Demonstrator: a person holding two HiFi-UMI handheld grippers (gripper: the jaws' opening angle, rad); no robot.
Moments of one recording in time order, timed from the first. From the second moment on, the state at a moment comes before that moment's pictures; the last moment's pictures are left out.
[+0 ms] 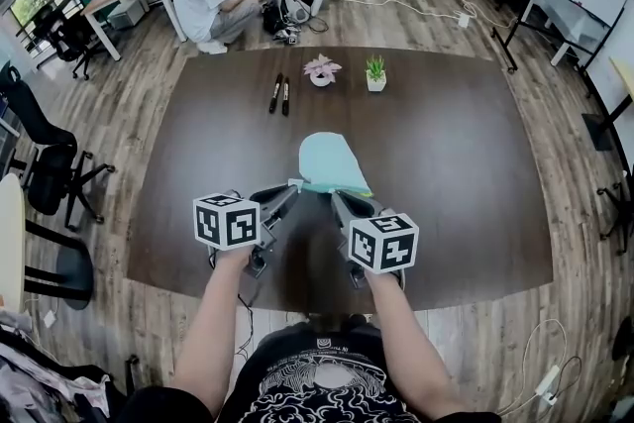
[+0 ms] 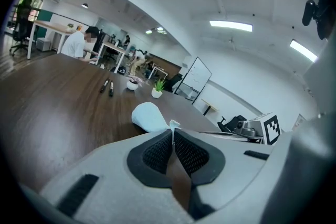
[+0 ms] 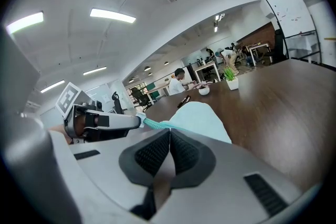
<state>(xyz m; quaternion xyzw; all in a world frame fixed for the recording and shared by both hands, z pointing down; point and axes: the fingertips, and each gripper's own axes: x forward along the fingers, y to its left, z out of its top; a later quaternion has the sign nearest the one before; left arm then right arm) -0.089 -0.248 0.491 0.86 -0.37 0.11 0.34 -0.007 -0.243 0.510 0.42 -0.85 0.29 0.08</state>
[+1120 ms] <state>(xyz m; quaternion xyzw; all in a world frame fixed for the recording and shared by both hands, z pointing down) -0.114 -0.254 0.502 0.83 -0.43 0.09 0.33 0.001 -0.242 0.515 0.44 -0.84 0.29 0.09</state>
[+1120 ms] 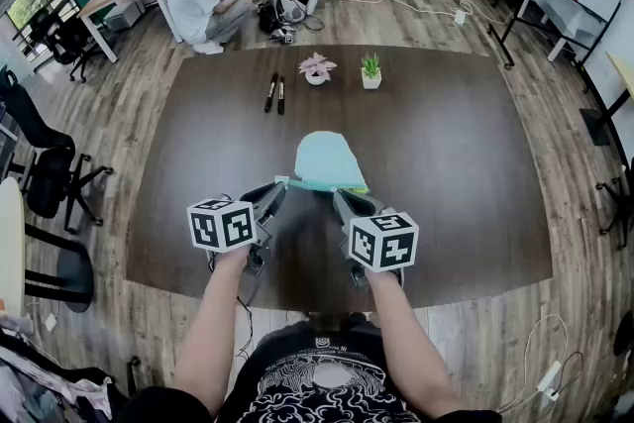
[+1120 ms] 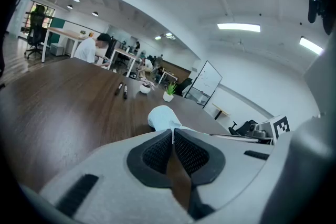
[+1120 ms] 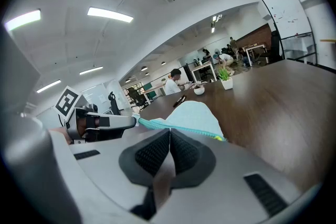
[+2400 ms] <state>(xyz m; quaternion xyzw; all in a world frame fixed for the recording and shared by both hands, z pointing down) -0.130 -0.256 0.503 0.82 -0.46 0.09 0.33 0.024 -0.246 0.518 0.46 -0.83 0.29 0.09</state>
